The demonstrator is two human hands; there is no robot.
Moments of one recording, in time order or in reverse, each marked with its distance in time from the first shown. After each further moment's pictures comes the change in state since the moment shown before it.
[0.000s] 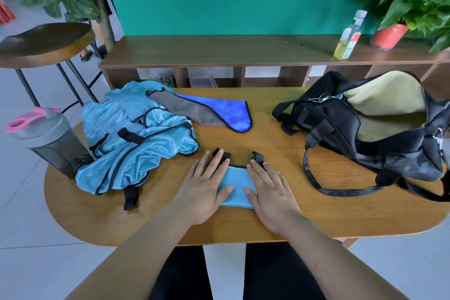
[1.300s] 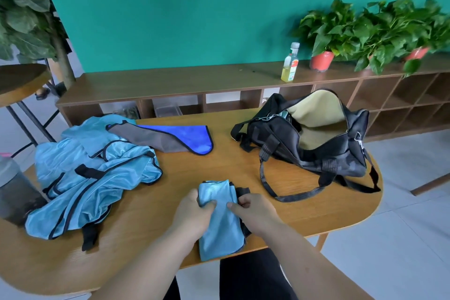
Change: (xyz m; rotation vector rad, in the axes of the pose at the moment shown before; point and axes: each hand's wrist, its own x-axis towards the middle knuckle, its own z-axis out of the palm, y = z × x) left_hand 0.006 0.102 -0.049 -1.079 0.041 -0.584; right_hand -0.035 0.025 -0.040 0.790 0.018 0.488
